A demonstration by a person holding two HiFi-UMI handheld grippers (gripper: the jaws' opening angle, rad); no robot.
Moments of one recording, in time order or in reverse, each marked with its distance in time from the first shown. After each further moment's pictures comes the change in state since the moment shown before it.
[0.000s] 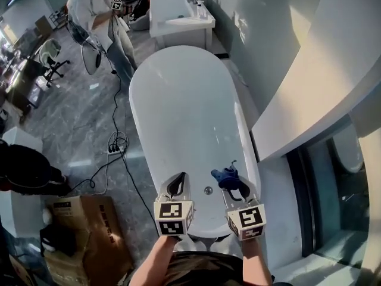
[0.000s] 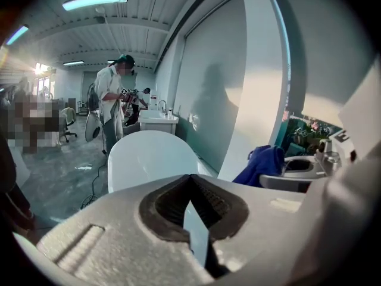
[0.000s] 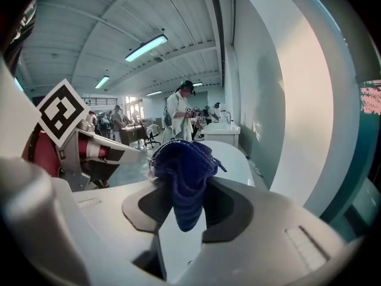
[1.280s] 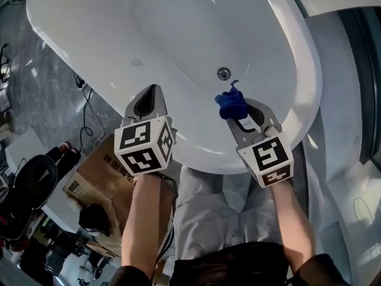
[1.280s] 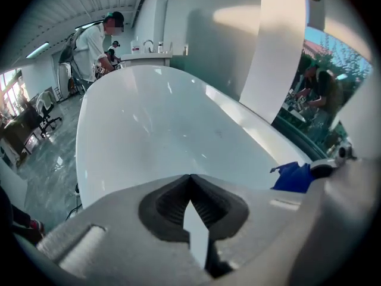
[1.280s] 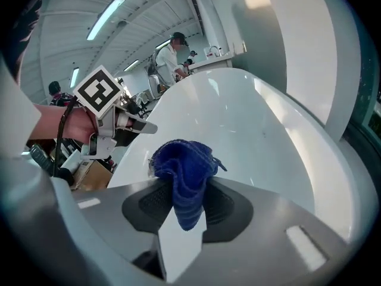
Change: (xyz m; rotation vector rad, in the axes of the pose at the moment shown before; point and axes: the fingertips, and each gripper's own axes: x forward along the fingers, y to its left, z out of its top) left arm 0.222 0.116 -0.281 0.141 0.437 -0.045; right arm 0.157 0.018 -0.347 0.280 0.381 0.053
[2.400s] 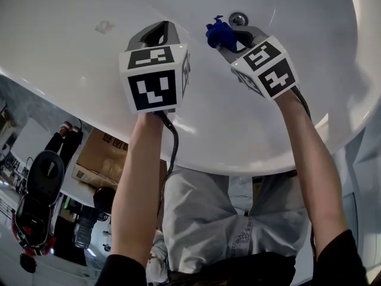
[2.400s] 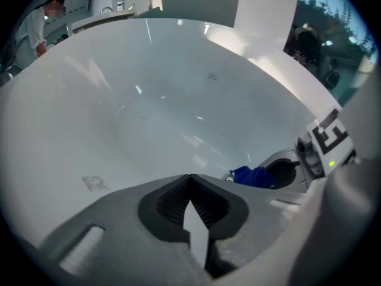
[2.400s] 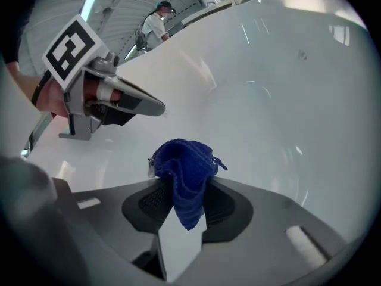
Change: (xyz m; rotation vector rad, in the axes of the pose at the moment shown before) left arm 0.205 -0.057 -0.044 0.238 0.260 -0.115; right arm 0.183 -0.111 -0.100 0.043 0.244 0.179
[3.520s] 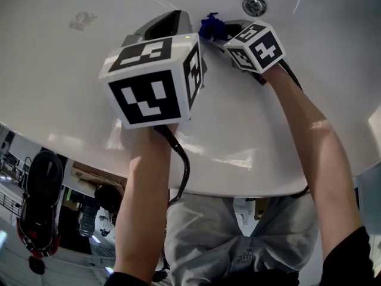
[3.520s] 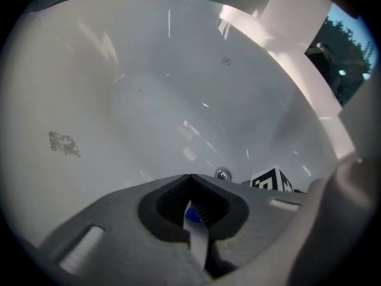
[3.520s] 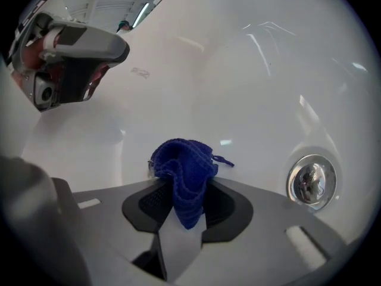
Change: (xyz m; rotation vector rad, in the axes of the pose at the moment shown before) left arm 0.055 -0.005 -0.036 -0.181 0.071 -0.111; right arm 0.144 -0.005 -0.080 0.173 0.101 0.179
